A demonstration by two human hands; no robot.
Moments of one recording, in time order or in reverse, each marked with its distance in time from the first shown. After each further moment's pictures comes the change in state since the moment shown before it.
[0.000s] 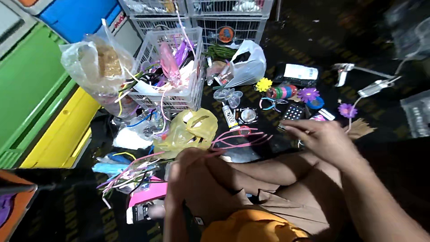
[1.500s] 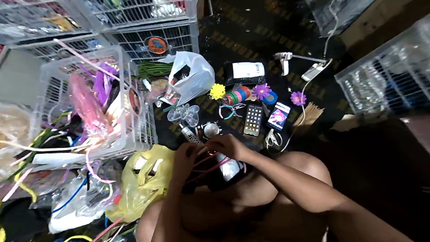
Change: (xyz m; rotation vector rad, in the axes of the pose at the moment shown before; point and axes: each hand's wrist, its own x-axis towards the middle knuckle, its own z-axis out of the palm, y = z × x) left_hand 0.188 -0.039 0.167 -0.076 -0.397 -0.072; right_hand 0.090 0.089 0.127 0.601 -0.233 0.207
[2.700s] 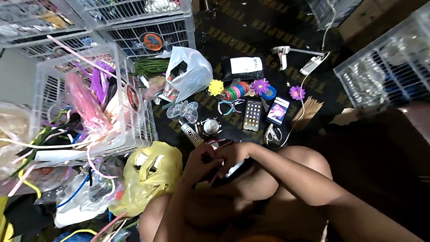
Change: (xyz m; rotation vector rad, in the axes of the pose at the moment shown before) left_hand -0.016 0.007 0.025 -0.434 -0.248 0.242; right_hand -0.006 -0.011 -0.007 0.164 -0.792 0.142
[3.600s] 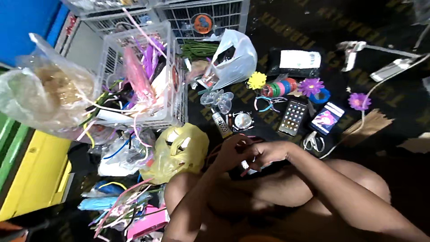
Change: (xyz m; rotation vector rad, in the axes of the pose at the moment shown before) left_hand 0.001 0.010 0.009 0.007 0.065 -0.133; right_hand 0.003 0.015 -0.003 0.275 -0.115 -0.059
